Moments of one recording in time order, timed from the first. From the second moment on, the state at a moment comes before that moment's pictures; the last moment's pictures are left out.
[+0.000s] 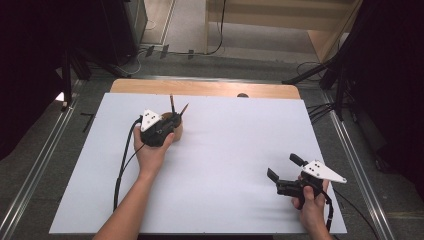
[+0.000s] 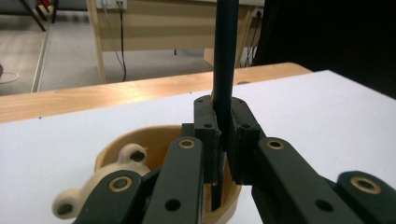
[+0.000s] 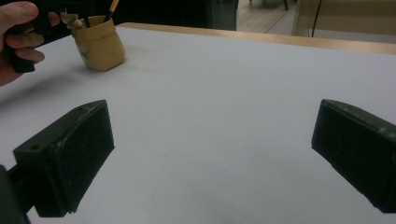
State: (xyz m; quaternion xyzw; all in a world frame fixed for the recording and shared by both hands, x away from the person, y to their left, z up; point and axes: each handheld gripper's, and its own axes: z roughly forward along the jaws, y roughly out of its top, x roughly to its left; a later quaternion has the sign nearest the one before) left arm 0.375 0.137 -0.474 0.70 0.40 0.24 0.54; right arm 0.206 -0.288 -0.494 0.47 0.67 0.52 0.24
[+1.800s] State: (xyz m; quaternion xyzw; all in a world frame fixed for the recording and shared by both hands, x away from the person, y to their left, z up) left arm 0.304 0.204 -0.468 0.72 0.36 0.20 0.56; right arm 0.206 -0.287 -0.496 0.47 0.68 0.51 0.26
